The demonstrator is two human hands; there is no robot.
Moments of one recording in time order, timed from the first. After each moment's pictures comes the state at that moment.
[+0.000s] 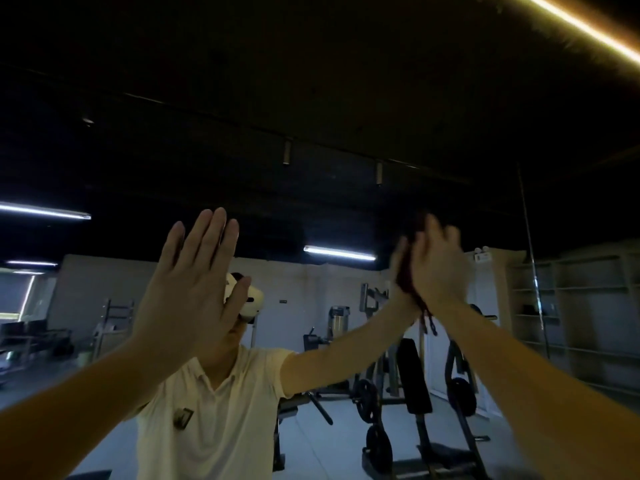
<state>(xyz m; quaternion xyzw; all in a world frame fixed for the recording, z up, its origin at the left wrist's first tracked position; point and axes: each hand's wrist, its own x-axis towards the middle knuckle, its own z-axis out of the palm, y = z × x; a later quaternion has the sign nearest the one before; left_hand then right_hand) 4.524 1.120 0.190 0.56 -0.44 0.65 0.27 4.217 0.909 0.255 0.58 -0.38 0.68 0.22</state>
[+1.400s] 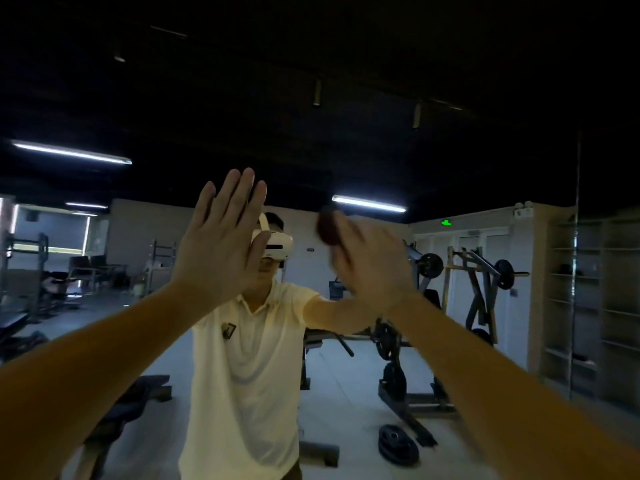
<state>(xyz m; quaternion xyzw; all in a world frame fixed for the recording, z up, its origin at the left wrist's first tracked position) 4.524 1.134 0.147 0.58 -0.47 0.60 0.26 4.310 0.976 0.158 0.76 -0.16 0.51 0.36</state>
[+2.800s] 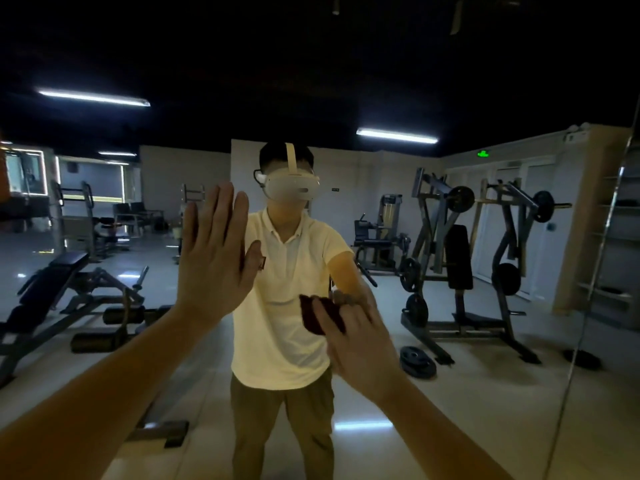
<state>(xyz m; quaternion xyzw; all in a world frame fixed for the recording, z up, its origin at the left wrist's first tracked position) 4.538 1.152 0.009 0.62 -0.46 0.57 0.29 4.304 1.002 -0.102 0.83 -0.12 0.44 0.32</state>
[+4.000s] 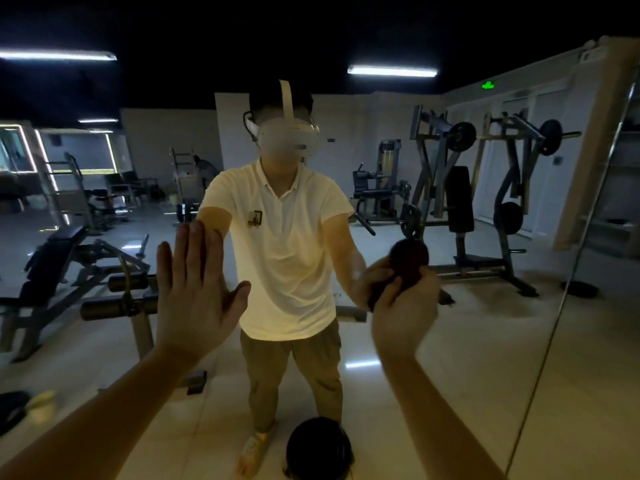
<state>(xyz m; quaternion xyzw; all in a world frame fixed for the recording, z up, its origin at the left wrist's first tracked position) 4.514 1.155 -0.114 0.67 -0.46 0.54 0.22 4.267 0.982 -0.144 0.58 -0.44 0.67 -0.15</state>
